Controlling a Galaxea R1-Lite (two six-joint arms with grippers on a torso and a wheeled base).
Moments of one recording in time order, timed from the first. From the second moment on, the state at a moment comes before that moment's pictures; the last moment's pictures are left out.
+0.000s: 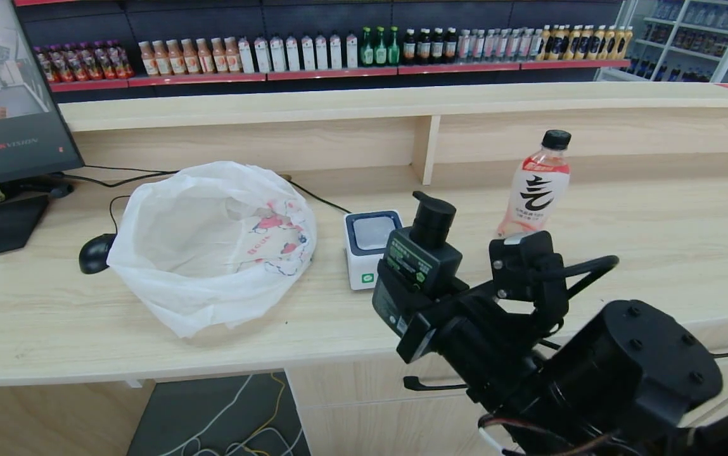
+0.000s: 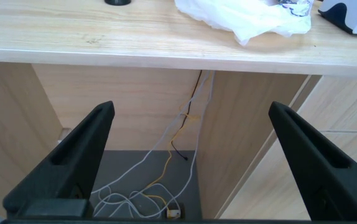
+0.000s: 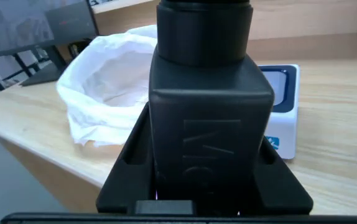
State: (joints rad) left arm 0.00 0.00 0.00 0.00 0.01 -0.01; right arm 0.96 1.87 -0.55 -1.57 -0.36 0.06
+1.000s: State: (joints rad) left arm 0.00 0.00 0.00 0.00 0.01 -0.01; right arm 1.15 1.71 -0.45 -1.57 -0.35 0.17
